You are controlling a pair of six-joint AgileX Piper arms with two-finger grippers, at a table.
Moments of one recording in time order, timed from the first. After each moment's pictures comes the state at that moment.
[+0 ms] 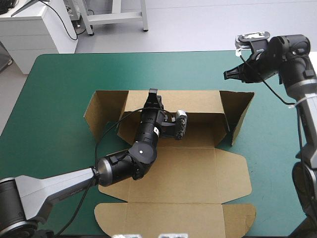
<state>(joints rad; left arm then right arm) -1.01 1.62 -1.09 1.63 0.76 -0.34 0.11 1.73 -1.91 0.05 1.25 -0.07</state>
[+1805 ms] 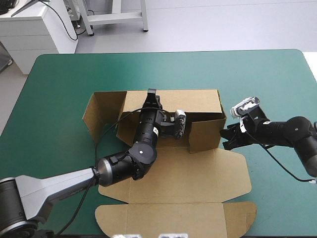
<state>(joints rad) -1.01 1.62 -1.09 1.63 0.79 -0.35 -0.02 1.27 -0.87 0.82 0.79 -1.08</state>
